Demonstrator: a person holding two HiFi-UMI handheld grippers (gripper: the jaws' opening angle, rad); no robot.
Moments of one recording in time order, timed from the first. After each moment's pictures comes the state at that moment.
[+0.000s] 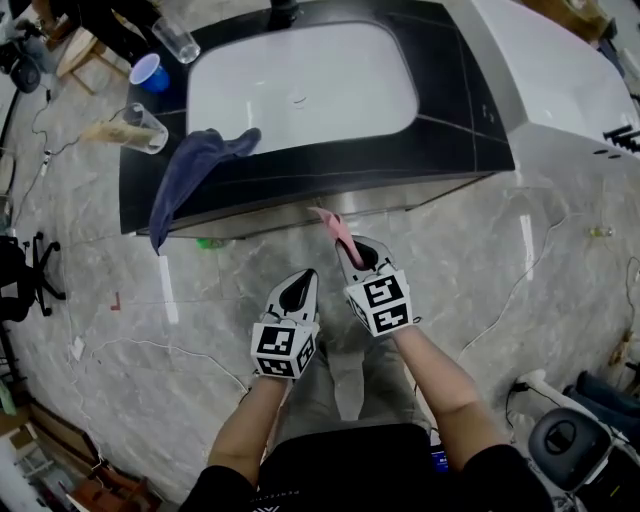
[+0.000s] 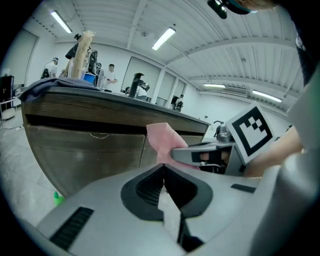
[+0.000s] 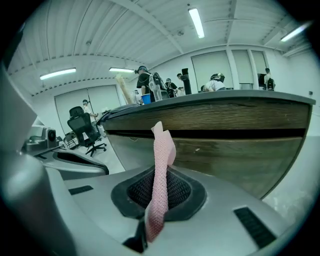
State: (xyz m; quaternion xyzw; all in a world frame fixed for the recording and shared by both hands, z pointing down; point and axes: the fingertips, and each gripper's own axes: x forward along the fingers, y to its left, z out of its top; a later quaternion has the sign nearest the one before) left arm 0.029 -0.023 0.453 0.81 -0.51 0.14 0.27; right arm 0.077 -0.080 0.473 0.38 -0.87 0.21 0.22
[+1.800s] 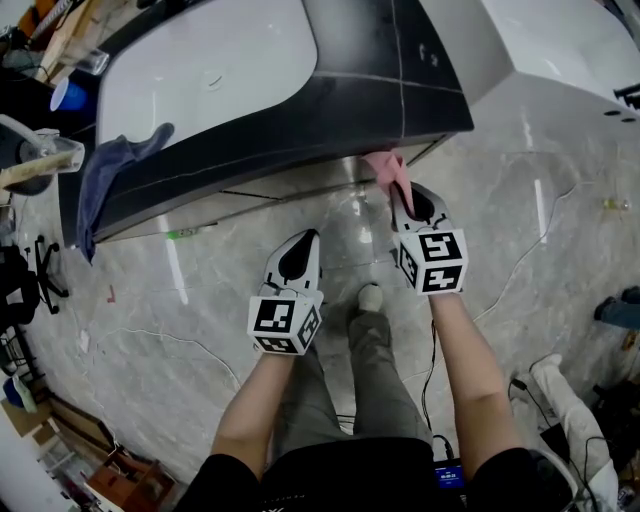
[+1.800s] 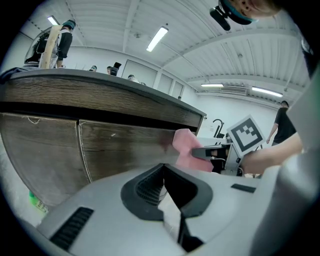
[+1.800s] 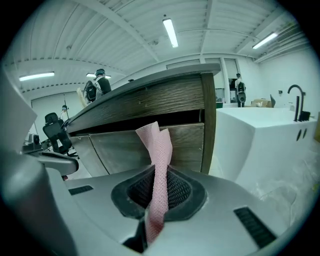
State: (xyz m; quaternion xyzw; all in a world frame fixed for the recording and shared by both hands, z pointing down) left arm 0.188 -0.084 0.491 0.81 -0.52 0.13 0.24; right arm 0.331 -0.161 0.516 0.50 -0.82 0.22 0.19
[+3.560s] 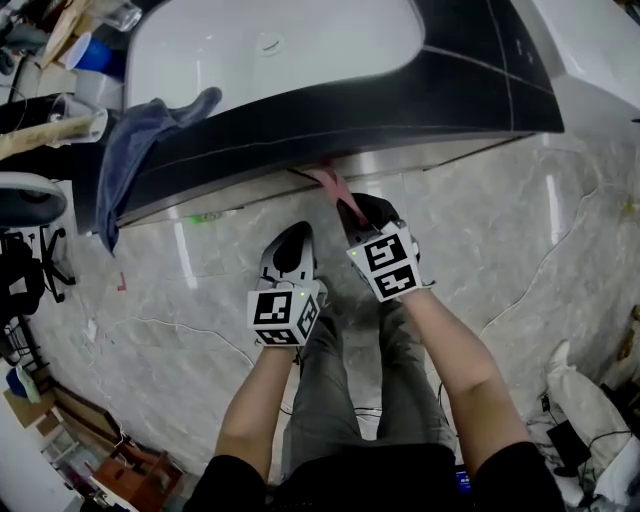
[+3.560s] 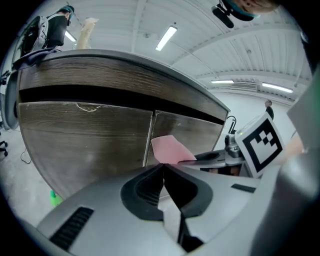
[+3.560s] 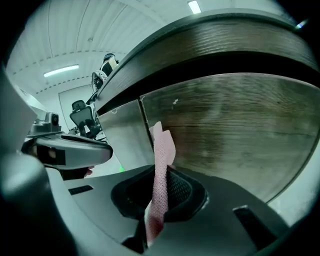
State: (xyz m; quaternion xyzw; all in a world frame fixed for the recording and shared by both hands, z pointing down) left arm 0.042 -0.077 0.536 0.78 -0.56 0.15 0.24; right arm 0.099 -0.115 0.578 0.35 -0.88 0.21 0.23
